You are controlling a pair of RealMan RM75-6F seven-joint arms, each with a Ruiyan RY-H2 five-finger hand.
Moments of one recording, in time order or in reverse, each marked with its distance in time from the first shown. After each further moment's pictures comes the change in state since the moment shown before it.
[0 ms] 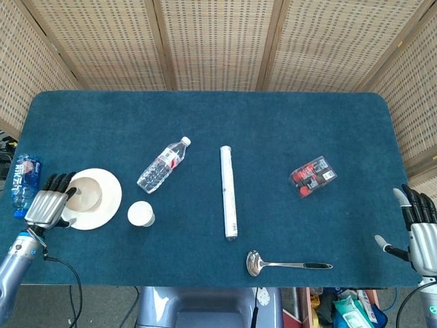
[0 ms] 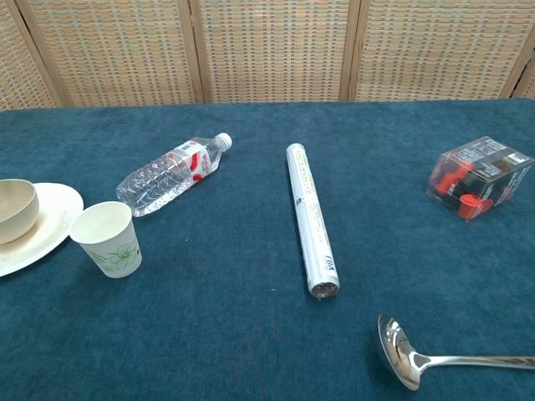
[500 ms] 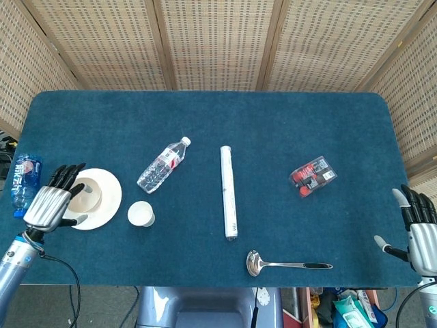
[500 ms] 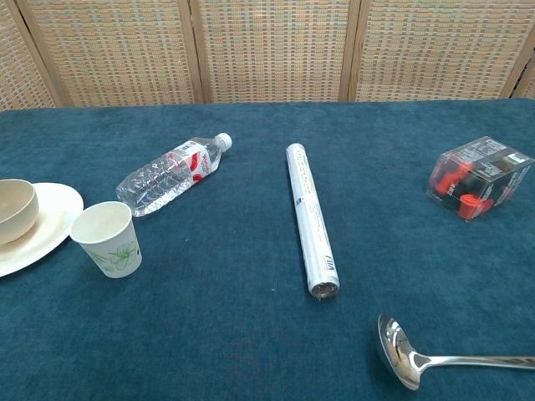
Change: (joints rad) left arm 0.021 0.153 -0.013 -0.295 0.158 0.190 -0.056; right arm -0.001 0.001 -0.001 -0.003 -0.001 0.001 -0.001
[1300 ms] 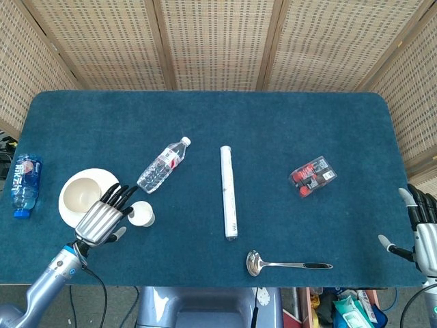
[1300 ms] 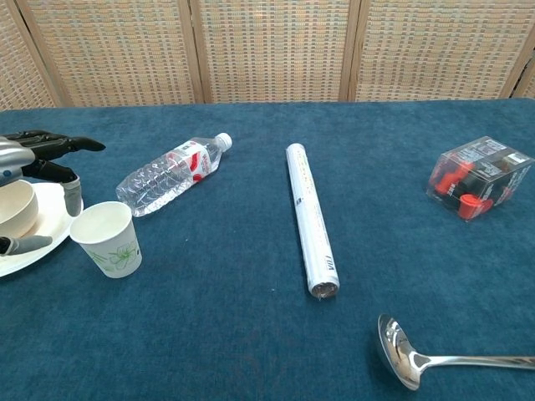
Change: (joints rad) left arm -0.071 -0.086 0.027 -0.196 -0.017 -0.145 0.375; right arm -0.006 0.007 0.006 0.011 0.009 0.006 0.042
